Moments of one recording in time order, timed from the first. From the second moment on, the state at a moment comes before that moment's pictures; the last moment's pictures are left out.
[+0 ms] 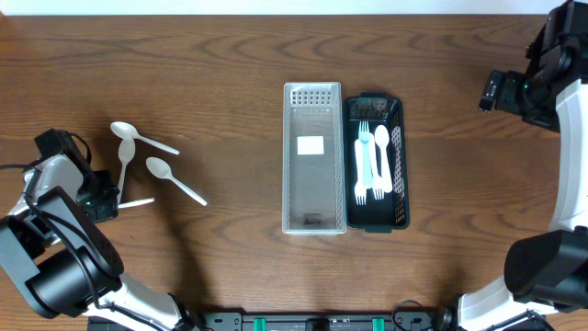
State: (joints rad) left arm 0.59 1.84 1.07 -0.73 -0.08 -1.18; right arm -0.21 1.76 1.83 -1.34 0.08 0.16
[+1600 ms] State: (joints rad) left arm -0.61 1.75 1.26 -0.61 0.07 -0.18; right arm -0.21 1.76 1.83 -1.32 0.08 0.16
